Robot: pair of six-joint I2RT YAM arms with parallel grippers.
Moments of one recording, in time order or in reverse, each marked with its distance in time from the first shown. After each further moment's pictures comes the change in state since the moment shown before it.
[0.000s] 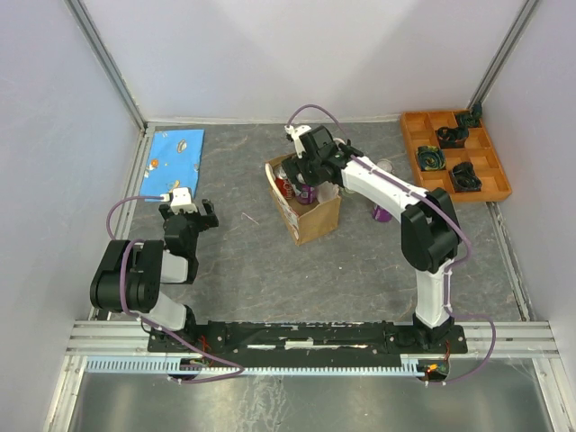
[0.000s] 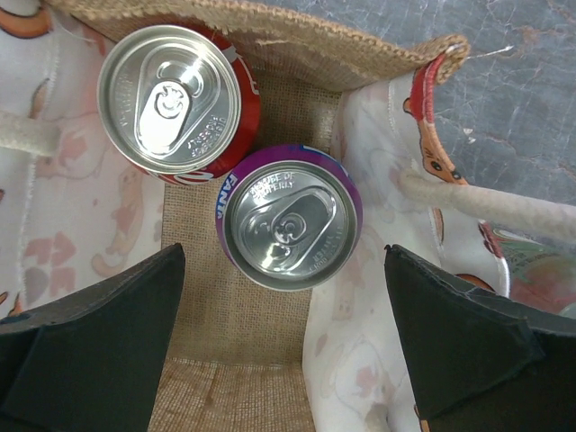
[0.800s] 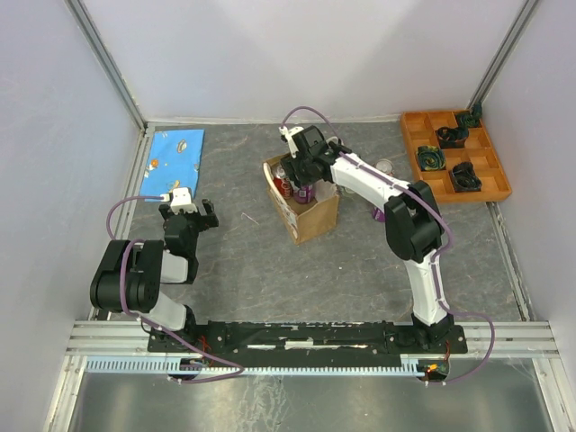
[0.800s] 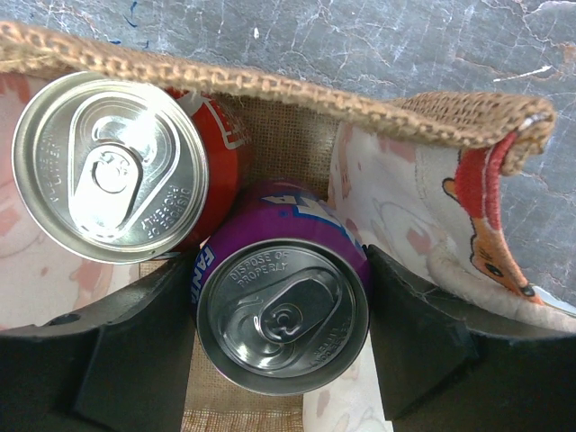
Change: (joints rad) left arm 0.000 0.000 0.000 0.000 0.000 0.000; right arm 0.000 0.160 0.120 -0.006 -0.005 0.001
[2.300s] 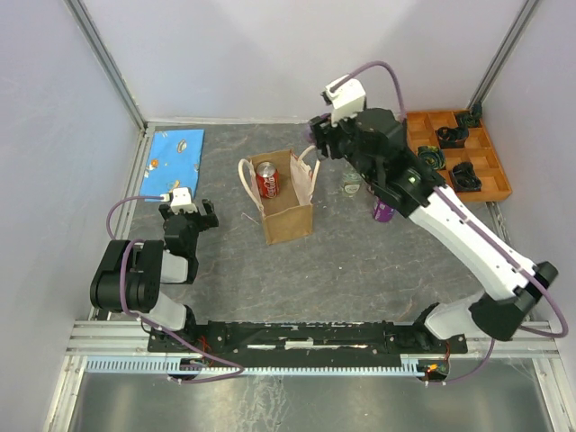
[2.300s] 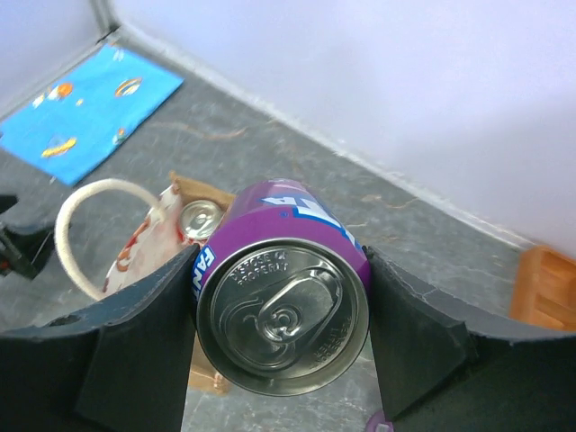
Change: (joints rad) left arm 0.000 0.000 0.000 0.000 0.000 0.000; right arm 0.116 -0.684 -0.142 0.161 0.201 -0.119
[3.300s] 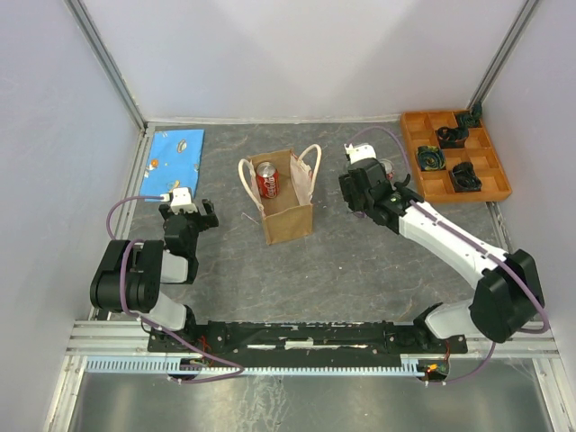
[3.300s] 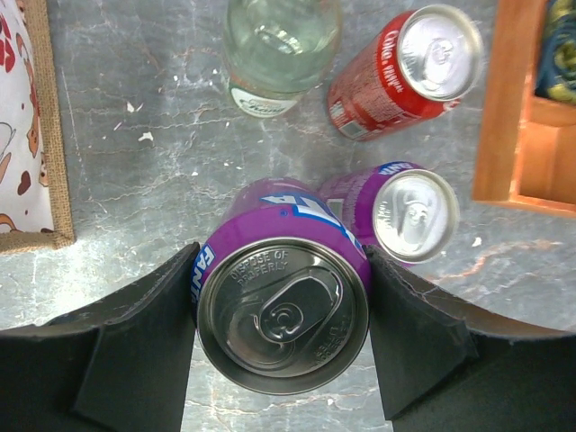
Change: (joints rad) left arm 0.000 0.000 0.000 0.000 0.000 0.000; right arm -0.143 -0.071 -0.578 -0.074 0.175 0.219
